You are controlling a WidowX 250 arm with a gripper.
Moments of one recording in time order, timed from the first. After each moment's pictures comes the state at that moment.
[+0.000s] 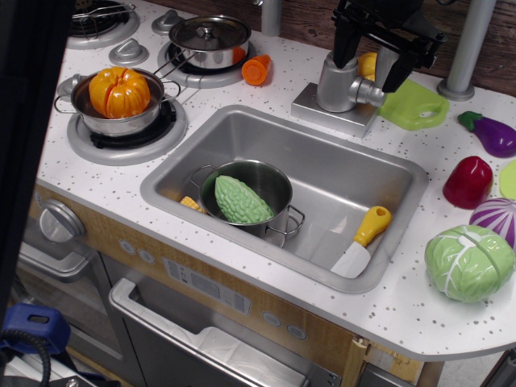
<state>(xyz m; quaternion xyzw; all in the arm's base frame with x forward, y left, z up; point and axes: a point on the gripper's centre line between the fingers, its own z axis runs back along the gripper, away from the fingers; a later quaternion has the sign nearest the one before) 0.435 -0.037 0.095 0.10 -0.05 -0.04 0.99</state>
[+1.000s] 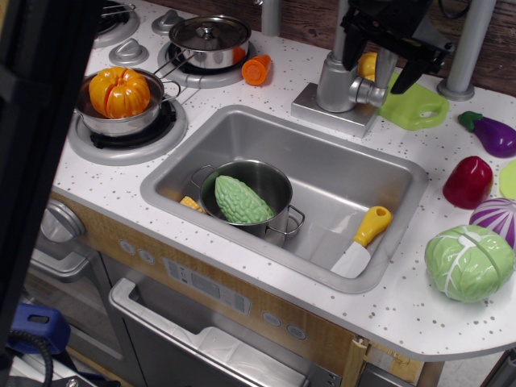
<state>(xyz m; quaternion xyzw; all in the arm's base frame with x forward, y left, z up) 0.458 -0.044 0.087 0.13 -0.12 0.01 0.98</state>
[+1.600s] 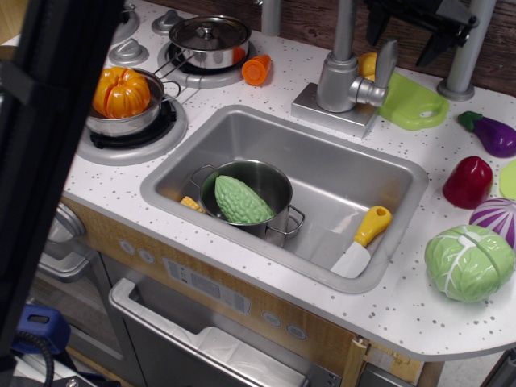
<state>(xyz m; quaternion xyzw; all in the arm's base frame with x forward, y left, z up) 0.485 -0.052 0.099 0.12 -0.19 0.02 0.97</state>
